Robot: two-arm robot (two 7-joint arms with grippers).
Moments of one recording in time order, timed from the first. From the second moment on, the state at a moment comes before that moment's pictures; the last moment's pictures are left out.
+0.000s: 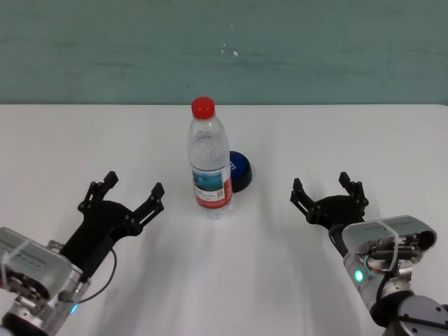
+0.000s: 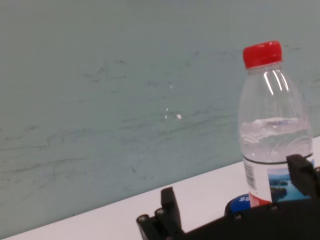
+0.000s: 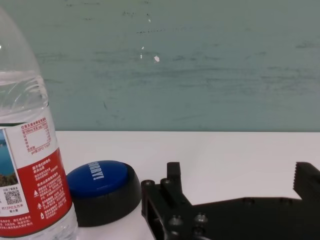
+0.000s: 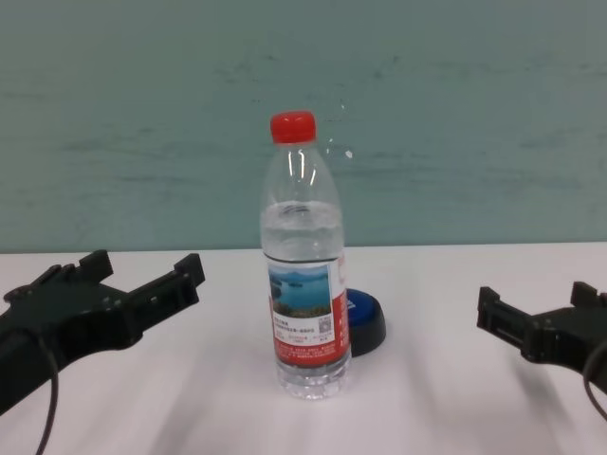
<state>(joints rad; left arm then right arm) 0.16 0.29 0.13 -1.71 -0.12 -0.18 -0.26 -0.06 0.16 -0.26 -1.64 0.19 -0.04 -0.06</state>
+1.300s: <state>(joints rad) 0.16 0.29 0.13 -1.71 -0.12 -0.18 -0.26 -0.02 0.15 -0.22 -1.66 0.18 0.07 0.02</state>
